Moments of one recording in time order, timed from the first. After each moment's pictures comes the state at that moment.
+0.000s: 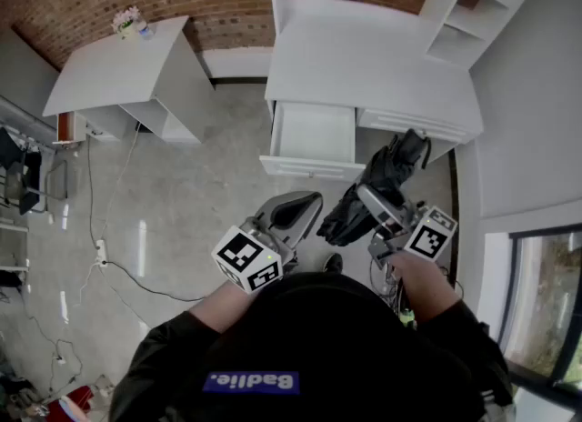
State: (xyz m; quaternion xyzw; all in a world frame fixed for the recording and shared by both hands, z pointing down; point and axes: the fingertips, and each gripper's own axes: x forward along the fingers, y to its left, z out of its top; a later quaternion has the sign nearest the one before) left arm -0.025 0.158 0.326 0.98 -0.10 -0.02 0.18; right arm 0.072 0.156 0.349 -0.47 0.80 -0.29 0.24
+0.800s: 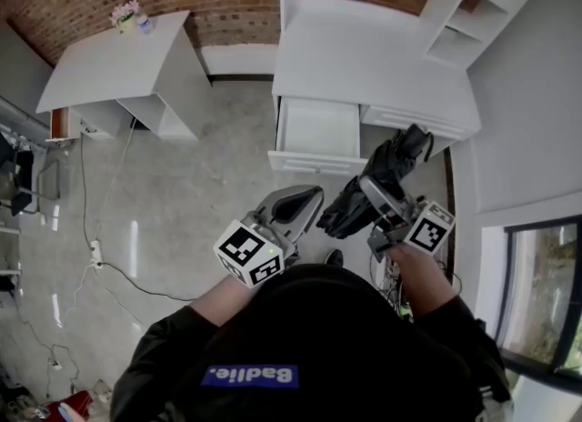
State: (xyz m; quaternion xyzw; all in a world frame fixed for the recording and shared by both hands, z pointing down) left arm -0.054 0.158 0.308 0.98 -0.08 -0.04 0.18; right arm 0.051 0.156 0.329 -0.49 0.78 -0.29 0.24
